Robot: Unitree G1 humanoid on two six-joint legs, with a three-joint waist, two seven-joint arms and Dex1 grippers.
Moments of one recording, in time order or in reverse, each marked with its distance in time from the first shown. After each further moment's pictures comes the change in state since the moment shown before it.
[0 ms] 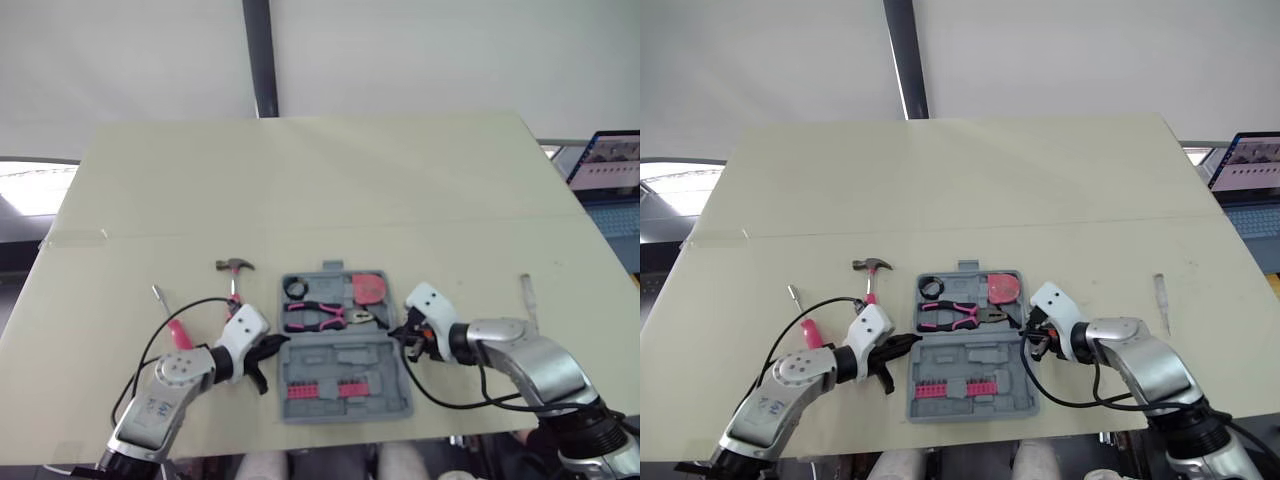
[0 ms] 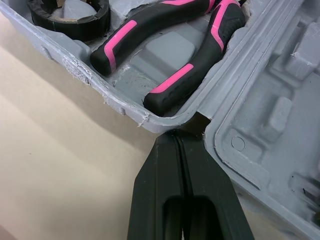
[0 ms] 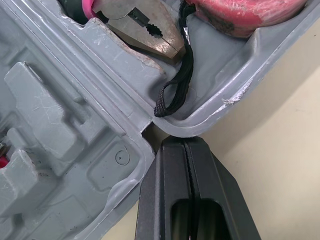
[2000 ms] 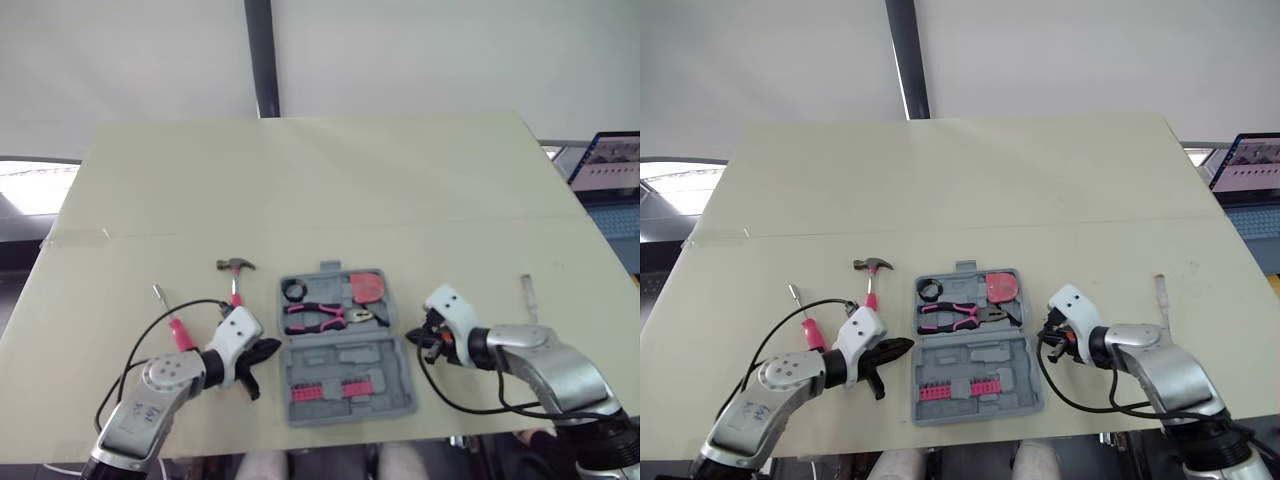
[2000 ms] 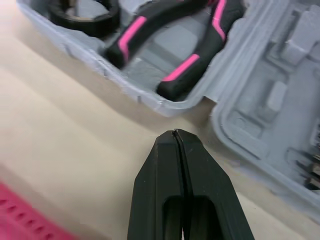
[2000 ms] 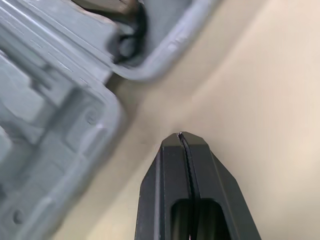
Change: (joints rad) left arm 0.031 0.066 0.057 -0.092 -0.030 0.080 -0.014; right arm 0.094 -0.070 -0.120 -0.011 0.008 -0.023 0.003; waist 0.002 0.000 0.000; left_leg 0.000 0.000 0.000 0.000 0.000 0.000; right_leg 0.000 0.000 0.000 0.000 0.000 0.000
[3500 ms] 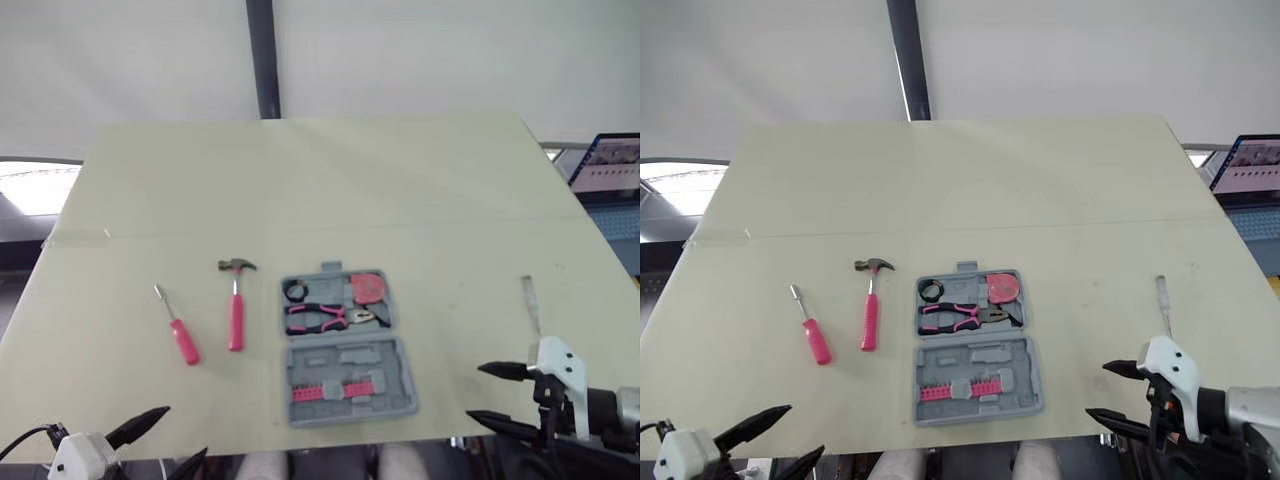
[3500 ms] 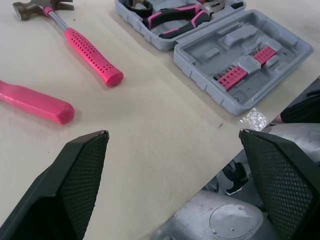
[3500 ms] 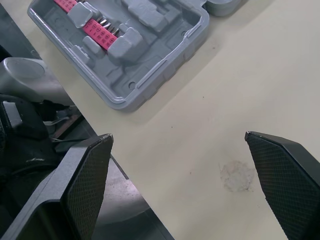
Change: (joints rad) left arm 0.918 -0.196 0.607 -0.215 -0.268 -0.567 -0.303; right arm 0.629 -0.169 -0.467 -0.106 0.179 -0.474 0.387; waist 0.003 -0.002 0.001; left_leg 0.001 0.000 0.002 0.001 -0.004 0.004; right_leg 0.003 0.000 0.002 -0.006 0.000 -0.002
